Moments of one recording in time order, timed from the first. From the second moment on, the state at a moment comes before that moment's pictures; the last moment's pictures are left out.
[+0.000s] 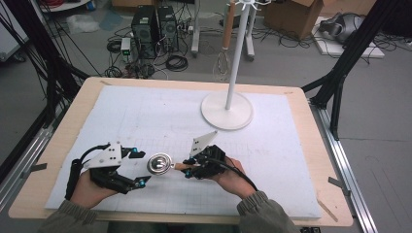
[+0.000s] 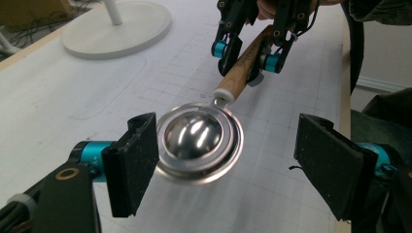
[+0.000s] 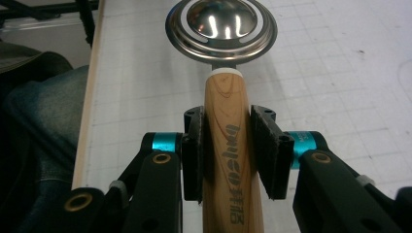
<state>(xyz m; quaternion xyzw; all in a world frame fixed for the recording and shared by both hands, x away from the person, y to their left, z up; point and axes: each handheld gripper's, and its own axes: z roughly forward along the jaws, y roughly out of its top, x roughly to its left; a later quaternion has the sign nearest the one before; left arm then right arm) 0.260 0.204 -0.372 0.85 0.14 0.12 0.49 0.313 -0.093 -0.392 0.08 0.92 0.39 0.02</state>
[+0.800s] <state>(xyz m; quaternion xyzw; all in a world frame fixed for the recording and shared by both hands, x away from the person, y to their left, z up) 0.270 0.161 -0.387 0.89 0.09 0.07 0.44 0.289 -0.067 -0.386 0.02 0.93 0.37 0.02</state>
